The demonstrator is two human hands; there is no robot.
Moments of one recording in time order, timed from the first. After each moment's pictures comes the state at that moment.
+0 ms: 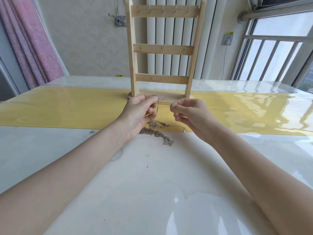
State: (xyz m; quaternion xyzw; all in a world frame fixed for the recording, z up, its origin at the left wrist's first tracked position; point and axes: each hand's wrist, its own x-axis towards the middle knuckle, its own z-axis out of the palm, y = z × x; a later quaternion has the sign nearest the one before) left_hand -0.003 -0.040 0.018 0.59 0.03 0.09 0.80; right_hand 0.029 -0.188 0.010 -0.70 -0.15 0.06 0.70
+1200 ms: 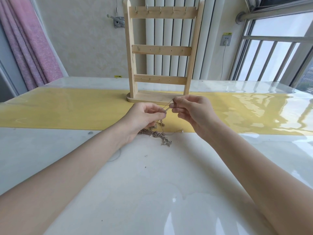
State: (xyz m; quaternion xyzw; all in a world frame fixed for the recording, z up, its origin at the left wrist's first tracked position) left_hand -0.005 -0.037 0.010 0.77 -0.01 0.04 0.63; right_hand 0.023 -0.190 0.022 -0.65 -0.10 0.03 0.75
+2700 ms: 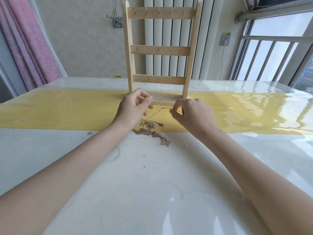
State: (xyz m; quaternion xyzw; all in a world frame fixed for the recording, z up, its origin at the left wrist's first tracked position) left_hand 0.001 -0.026 0.011 0.81 -0.03 0.22 0.54; right_hand 0.030 -0.195 0.009 -0.94 -0.19 -0.22 0.17
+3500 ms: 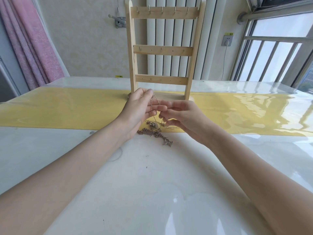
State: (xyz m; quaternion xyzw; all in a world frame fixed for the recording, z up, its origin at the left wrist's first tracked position) left_hand -0.011 -0.039 0.026 0.66 -0.04 0.10 0.75; right_hand 0.021 -0.183 0.011 -0.69 -0.26 0.12 0.67
